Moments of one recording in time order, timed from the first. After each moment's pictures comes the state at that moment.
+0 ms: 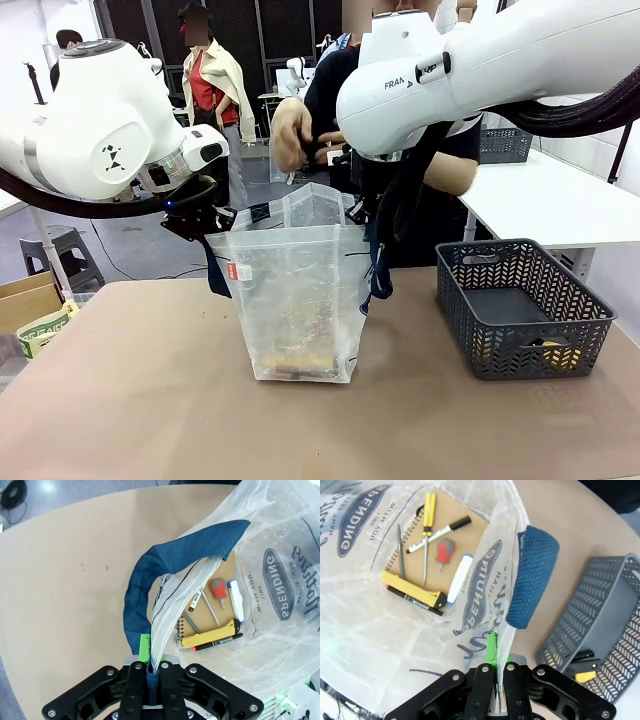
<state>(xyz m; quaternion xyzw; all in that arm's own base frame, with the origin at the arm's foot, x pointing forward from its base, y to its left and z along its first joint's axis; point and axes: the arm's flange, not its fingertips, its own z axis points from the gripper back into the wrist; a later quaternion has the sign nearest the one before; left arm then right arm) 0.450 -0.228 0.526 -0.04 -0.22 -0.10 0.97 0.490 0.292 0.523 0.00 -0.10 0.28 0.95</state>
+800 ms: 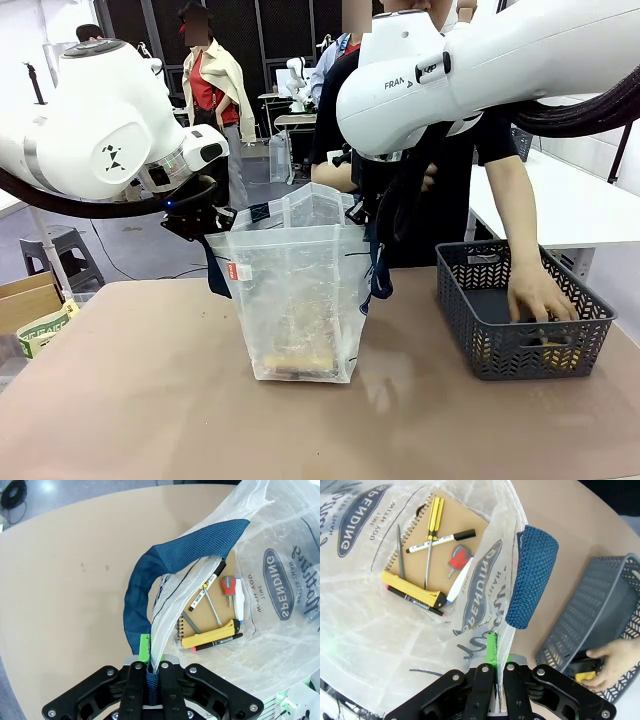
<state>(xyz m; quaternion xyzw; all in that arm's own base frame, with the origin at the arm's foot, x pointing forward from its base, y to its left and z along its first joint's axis) 0.450 -0.228 0.526 -0.04 -0.22 -0.10 0.97 0.490 0.292 0.523 0.00 -0.10 0.28 0.95</state>
